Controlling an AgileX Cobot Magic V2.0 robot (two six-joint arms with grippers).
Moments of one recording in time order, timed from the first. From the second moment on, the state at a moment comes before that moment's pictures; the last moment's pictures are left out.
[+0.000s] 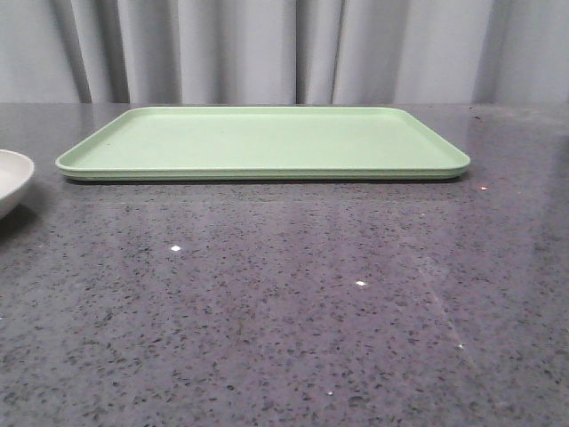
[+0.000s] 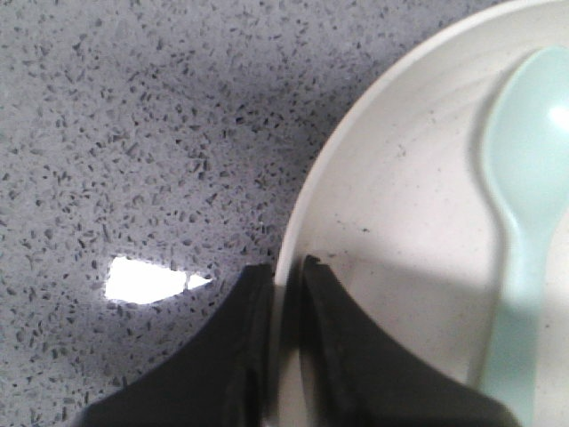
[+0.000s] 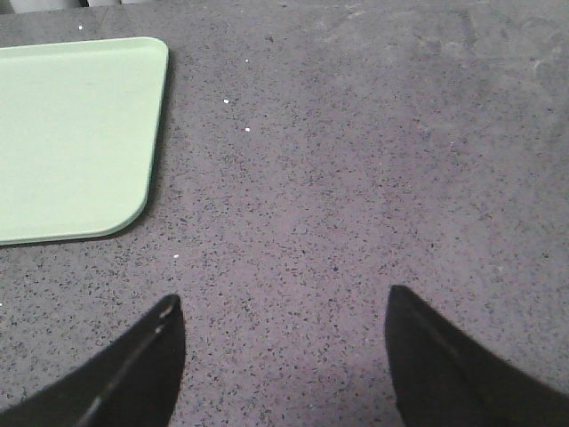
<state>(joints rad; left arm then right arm) 0.22 1.26 -0.84 -0.02 0.80 -0.09 0.06 0.57 -0.68 -0.07 0.67 0.23</state>
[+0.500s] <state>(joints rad) 0.22 1.16 -0.97 -0.11 0.98 0.00 0.06 0.57 -0.68 -0.07 0.67 0.23</state>
